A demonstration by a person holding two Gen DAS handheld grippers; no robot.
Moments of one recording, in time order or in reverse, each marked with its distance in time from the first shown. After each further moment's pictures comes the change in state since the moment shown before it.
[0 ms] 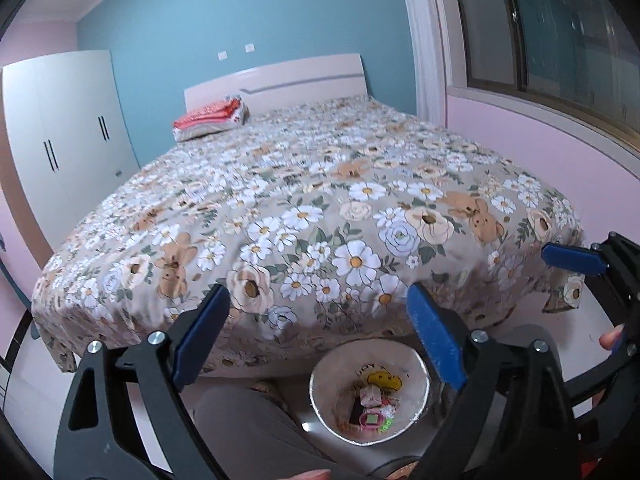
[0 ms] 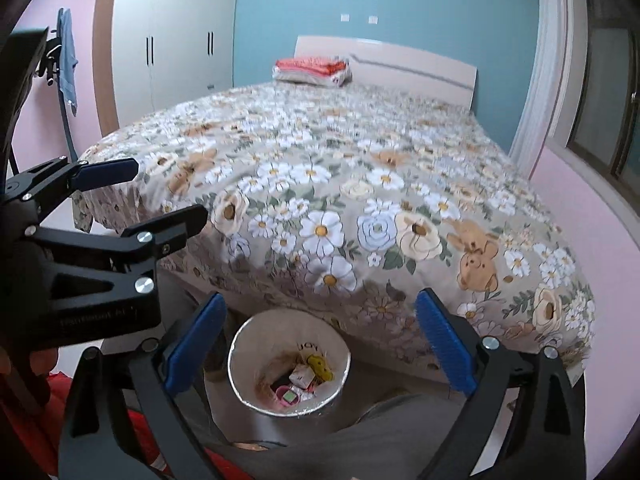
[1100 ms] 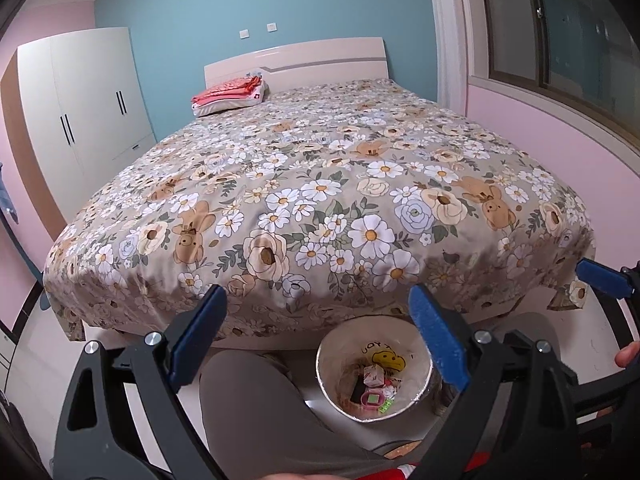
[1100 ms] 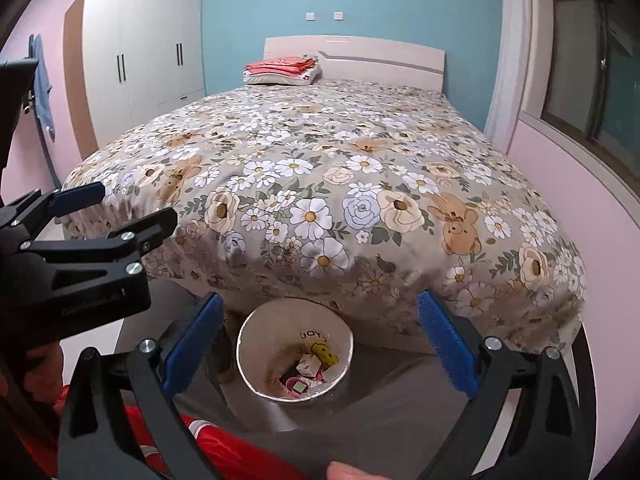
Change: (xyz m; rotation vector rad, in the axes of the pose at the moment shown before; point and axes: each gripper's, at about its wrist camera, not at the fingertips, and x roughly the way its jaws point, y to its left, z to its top) left arm -0.009 0.005 -0.016 -0.055 0.093 0.044; right arm -0.025 -0.001 -0.004 0.137 0.062 -0.060
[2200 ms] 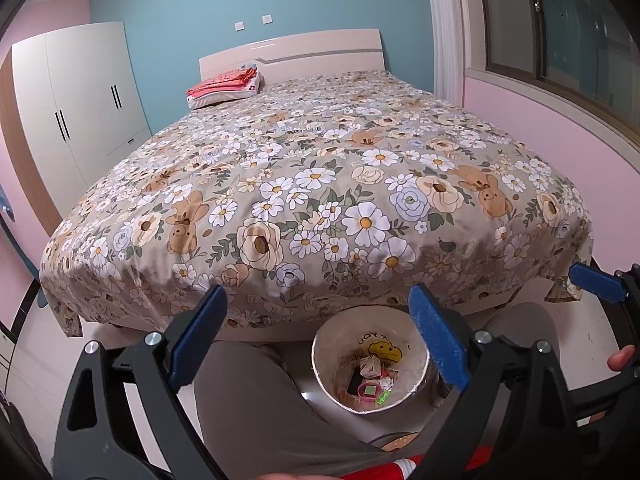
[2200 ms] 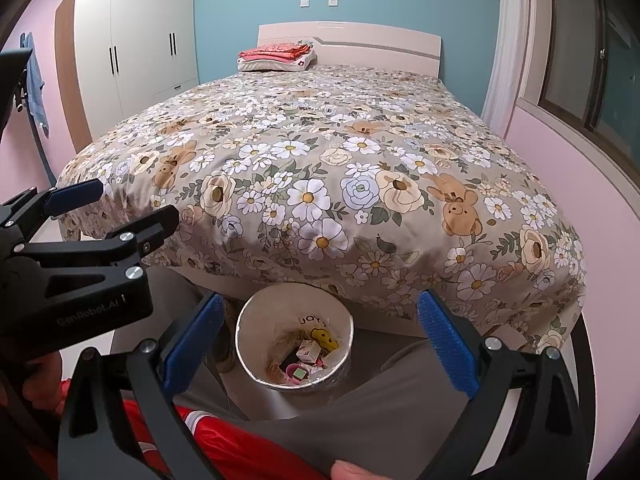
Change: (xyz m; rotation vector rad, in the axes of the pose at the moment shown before) left arm 0.004 -0.004 -0.005 0.002 0.023 -0.012; right arm 0.014 0.002 -0.008 0.011 0.052 -0.006
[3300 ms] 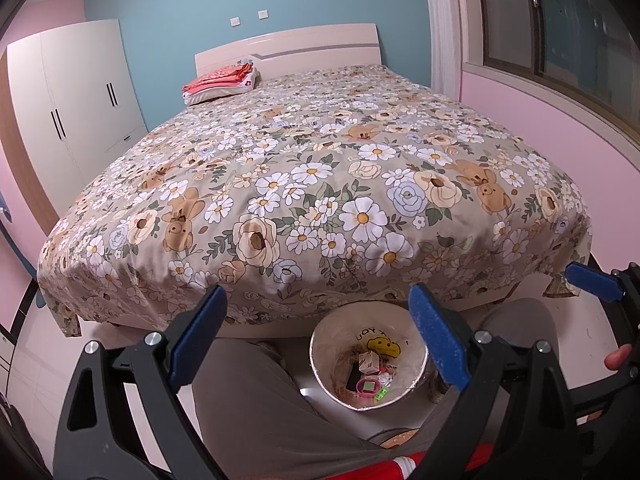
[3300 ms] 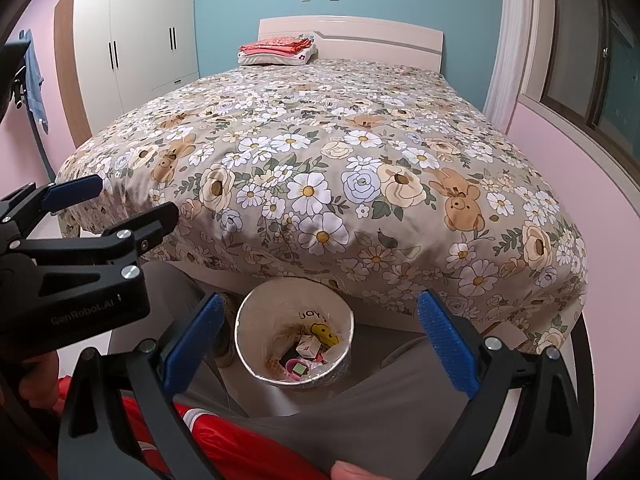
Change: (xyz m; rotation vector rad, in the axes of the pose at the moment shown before) left arm 0.004 -0.001 -0.008 0.007 0.018 -0.006; right arm 0.004 0.000 -0.003 0.000 0.017 0.001
